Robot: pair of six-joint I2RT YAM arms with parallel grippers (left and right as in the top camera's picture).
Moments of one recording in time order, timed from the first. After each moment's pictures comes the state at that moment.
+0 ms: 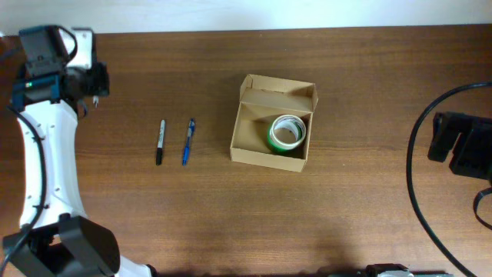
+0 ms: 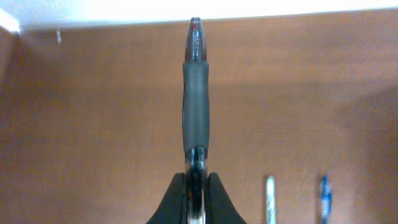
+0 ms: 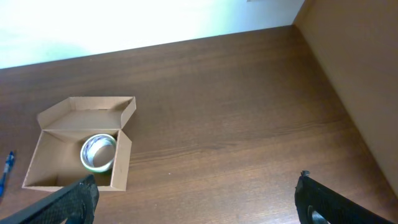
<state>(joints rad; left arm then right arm) 0.24 1.71 1.68 -0.79 0.07 0.23 0.01 1.29 2.29 -1.69 0.18 0.13</state>
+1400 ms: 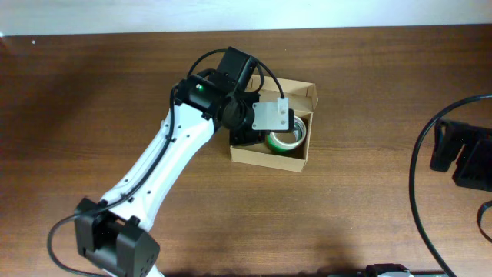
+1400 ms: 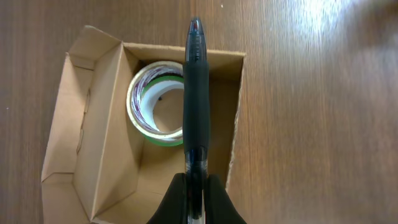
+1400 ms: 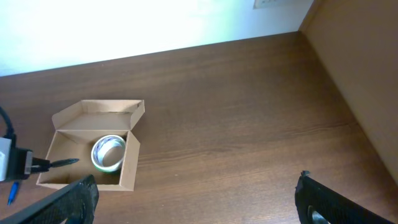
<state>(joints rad) -0.52 1.79 1.70 -1.07 0.40 1.07 0.01 1.25 2.29 -1.69 0.15 0.13</state>
